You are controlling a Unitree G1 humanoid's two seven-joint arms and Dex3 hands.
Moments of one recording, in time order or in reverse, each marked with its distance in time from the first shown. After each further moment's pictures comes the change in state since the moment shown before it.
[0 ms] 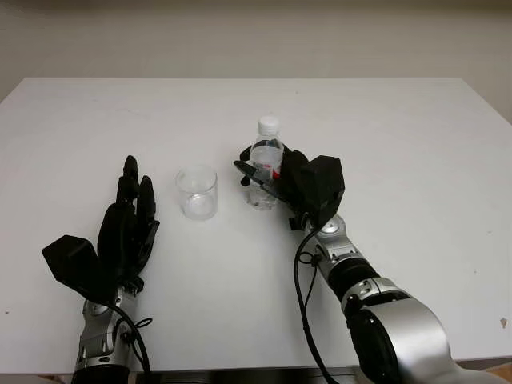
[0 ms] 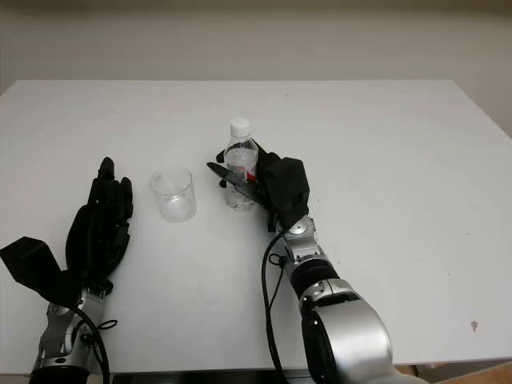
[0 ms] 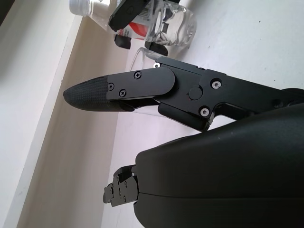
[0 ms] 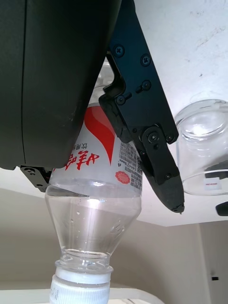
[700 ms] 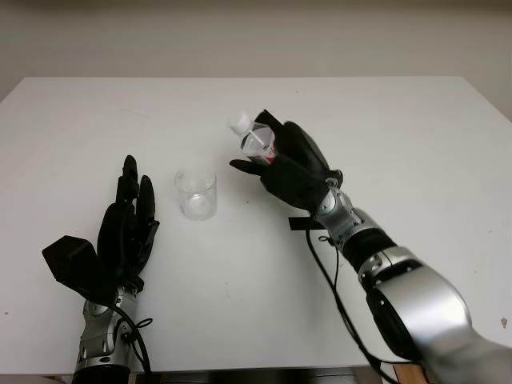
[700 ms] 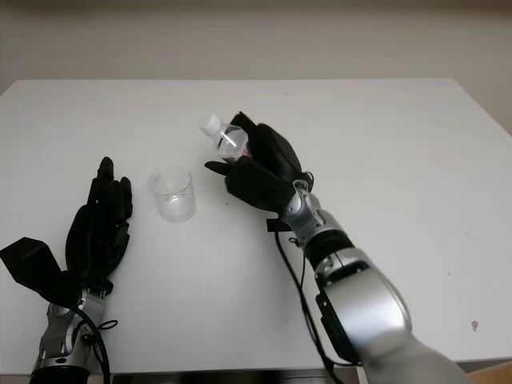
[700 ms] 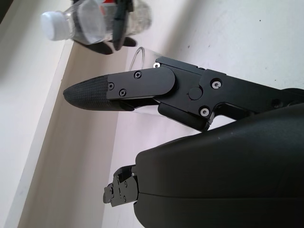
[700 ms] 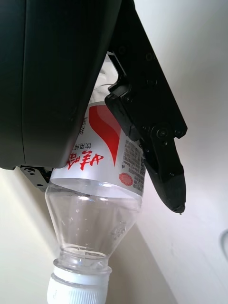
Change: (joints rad) left arm 0.000 -0.003 0.000 0.004 0.005 -0.008 0.002; right arm -0.238 -0.155 0.371 0.080 -0.569 -0.020 -0.522
